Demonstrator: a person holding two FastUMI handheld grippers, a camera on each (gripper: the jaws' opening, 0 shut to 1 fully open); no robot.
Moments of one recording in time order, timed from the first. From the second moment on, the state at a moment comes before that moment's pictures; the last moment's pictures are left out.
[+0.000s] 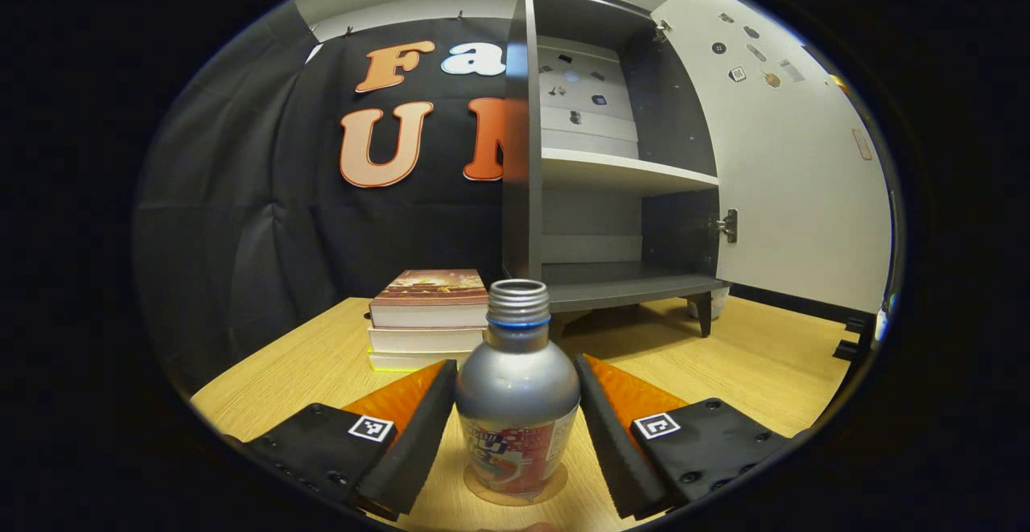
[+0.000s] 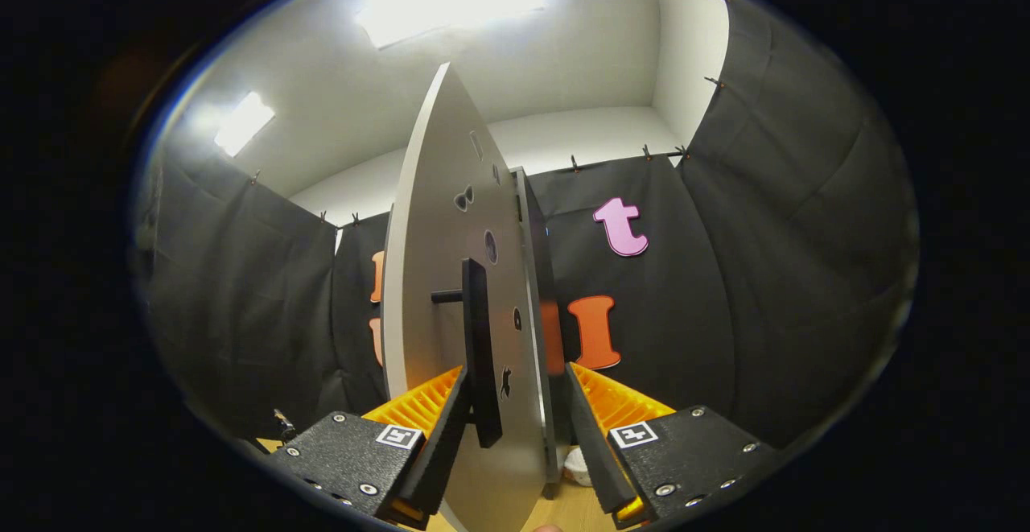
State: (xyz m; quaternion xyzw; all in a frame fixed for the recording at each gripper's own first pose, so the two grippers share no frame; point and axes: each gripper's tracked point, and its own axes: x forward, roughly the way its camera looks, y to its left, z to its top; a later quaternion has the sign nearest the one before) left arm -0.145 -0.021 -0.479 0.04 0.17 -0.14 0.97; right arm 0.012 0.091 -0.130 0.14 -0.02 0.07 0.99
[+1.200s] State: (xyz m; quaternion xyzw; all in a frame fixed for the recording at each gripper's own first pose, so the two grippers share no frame) left arm -0.121 0.016 -0.302 0.05 0.14 -0.04 0.99; right arm 0.018 0.070 -0.114 0.14 0.05 0.09 0.98
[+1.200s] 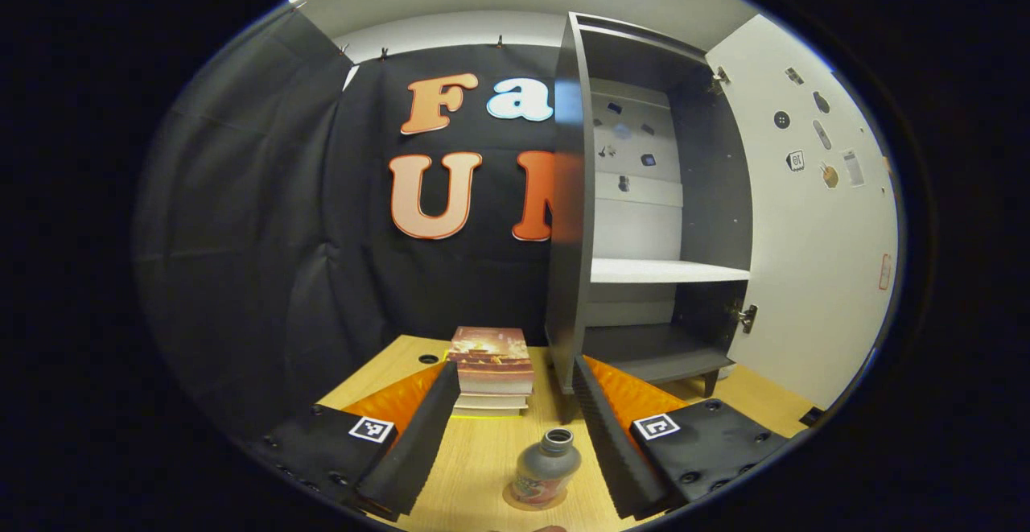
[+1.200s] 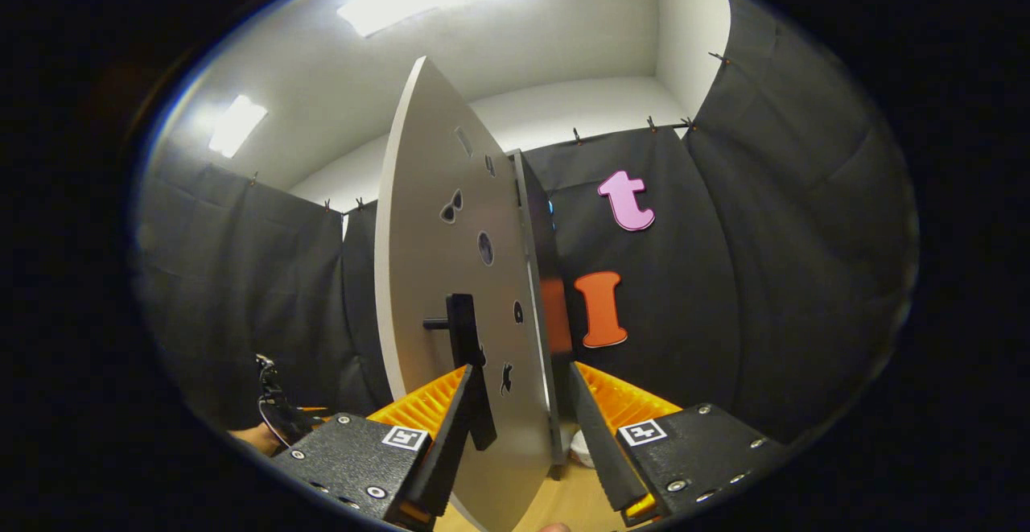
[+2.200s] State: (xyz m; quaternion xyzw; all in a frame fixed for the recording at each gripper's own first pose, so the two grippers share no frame) left arm -0.082 -0.030 -0.161 0.09 0.06 -0.08 0.99; right arm 0.038 0.186 -0.109 0.10 0.10 0.18 0.97
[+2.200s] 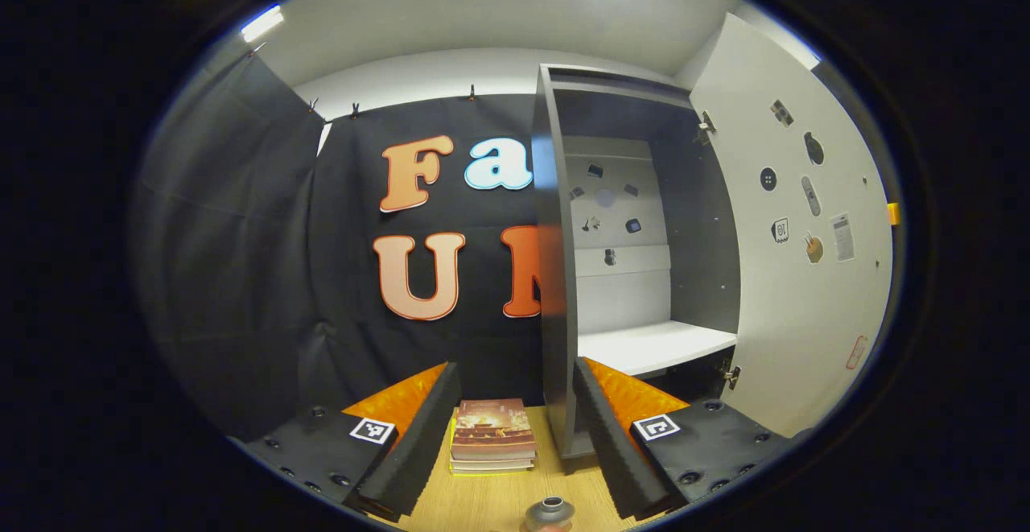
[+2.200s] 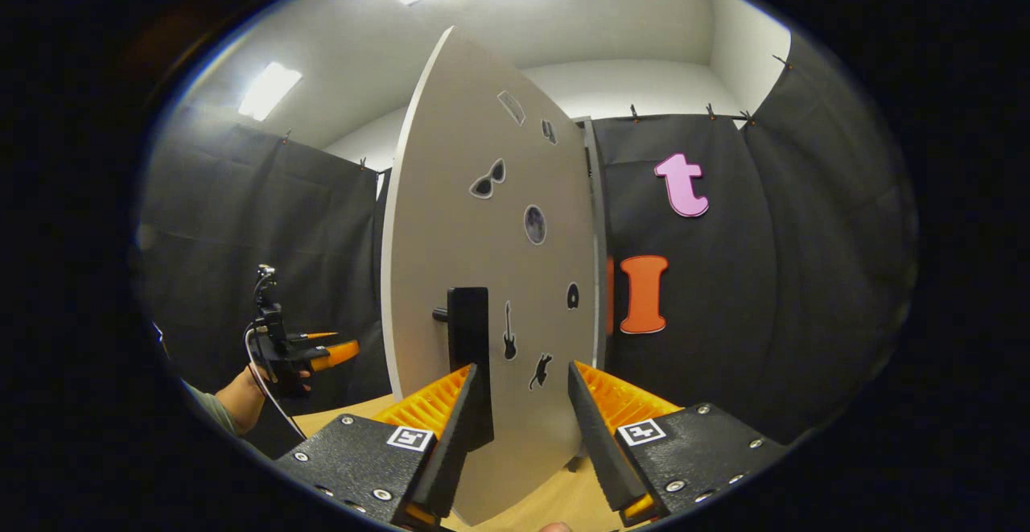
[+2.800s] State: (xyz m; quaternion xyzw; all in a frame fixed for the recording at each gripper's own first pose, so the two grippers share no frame) left arm -0.081 -0.028 -0.150 0.11 0.04 -0.09 0.99; right arm 0.098 0.305 -0.126 0.14 0.12 0.28 0.94
